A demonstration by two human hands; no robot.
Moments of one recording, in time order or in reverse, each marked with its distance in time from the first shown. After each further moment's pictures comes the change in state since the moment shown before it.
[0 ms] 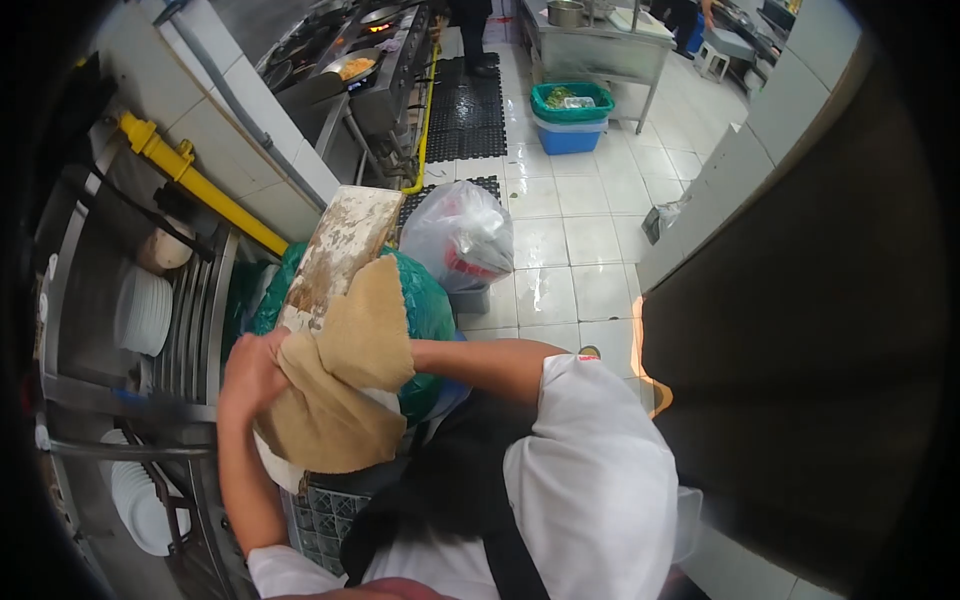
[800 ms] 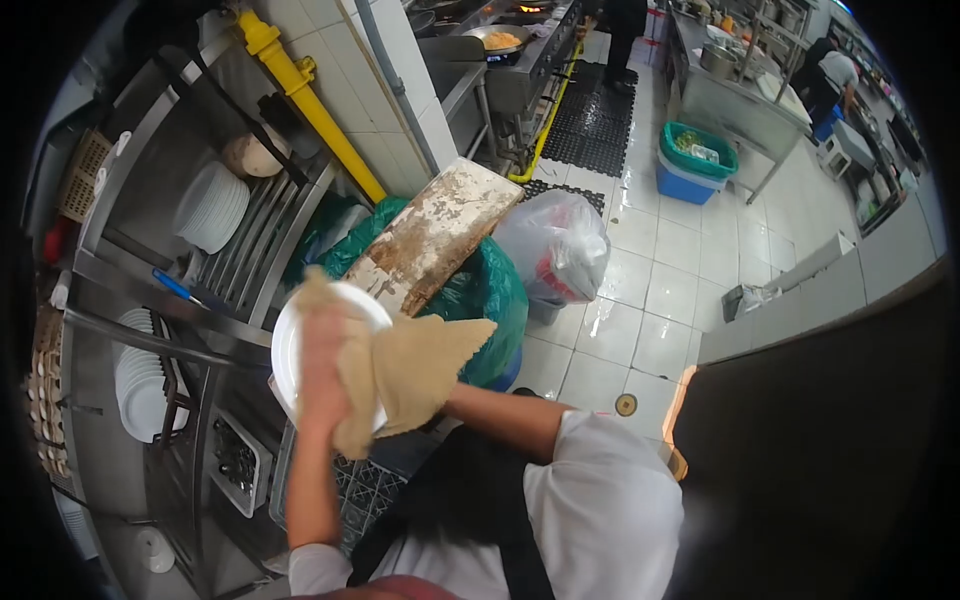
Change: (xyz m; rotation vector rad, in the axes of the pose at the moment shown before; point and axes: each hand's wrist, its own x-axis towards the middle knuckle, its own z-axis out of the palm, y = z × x) left_hand -0.054 -0.024 0.126 -0.174 0.550 -0.156; right_hand 0.038 -0.093 -0.027 -0.474 -0.695 0.214
